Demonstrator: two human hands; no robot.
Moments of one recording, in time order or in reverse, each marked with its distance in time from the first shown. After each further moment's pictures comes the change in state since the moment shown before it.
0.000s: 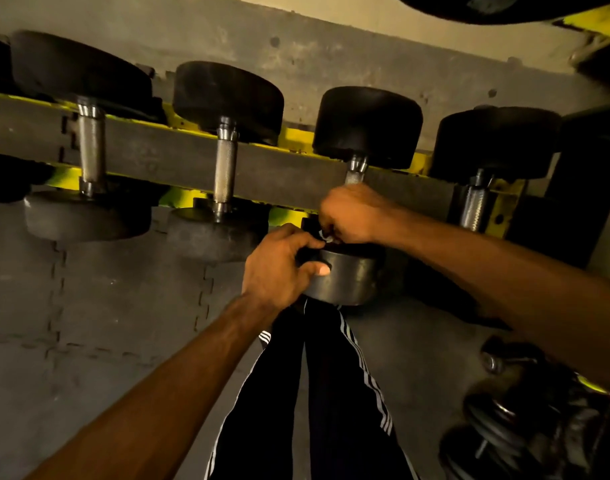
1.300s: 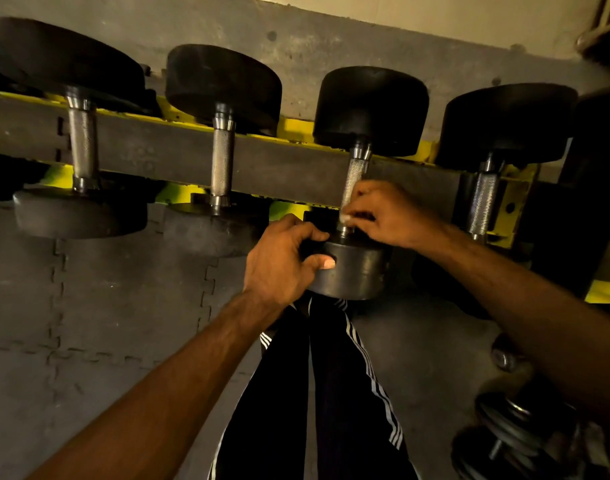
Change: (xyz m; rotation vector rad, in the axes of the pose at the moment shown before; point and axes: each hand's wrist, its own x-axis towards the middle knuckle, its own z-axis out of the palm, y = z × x) left_hand -0.003 0.000 0.003 -0.017 0.039 0.003; right_hand -0.036 0.021 0.053 0.431 0.380 0.144
